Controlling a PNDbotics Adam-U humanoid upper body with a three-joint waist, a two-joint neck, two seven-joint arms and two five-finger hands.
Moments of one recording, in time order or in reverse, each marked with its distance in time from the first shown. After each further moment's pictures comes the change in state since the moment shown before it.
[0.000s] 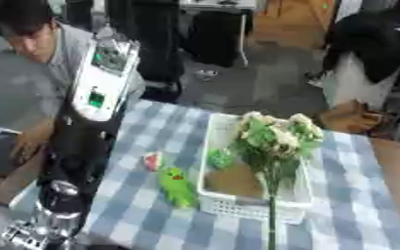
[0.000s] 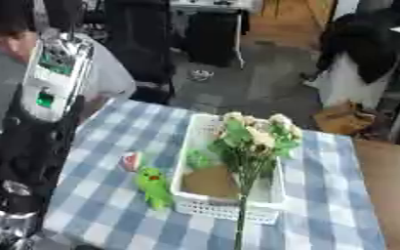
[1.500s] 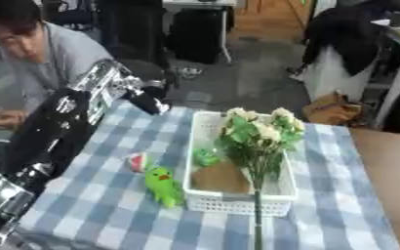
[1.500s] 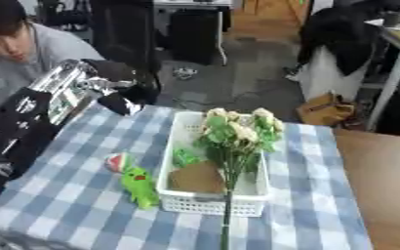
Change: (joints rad) left arm -0.027 0.301 -0.267 0.662 -0.752 -0.013 -1.041; right arm -0.019 -0.001 0.013 0.000 -0.013 0.007 0.017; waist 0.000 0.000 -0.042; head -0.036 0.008
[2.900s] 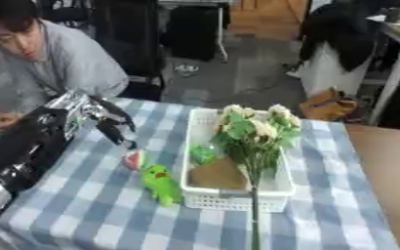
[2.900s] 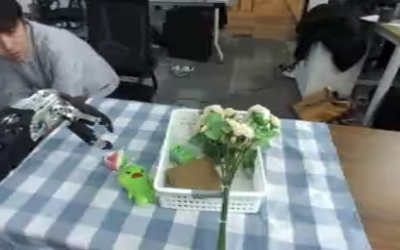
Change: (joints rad) left arm 0.027 0.033 -0.069 0.354 0.117 -0.043 -0.061; right arm 0.000 -0.001 0.003 0.000 -0.006 -0.005 0.012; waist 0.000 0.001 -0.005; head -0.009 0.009
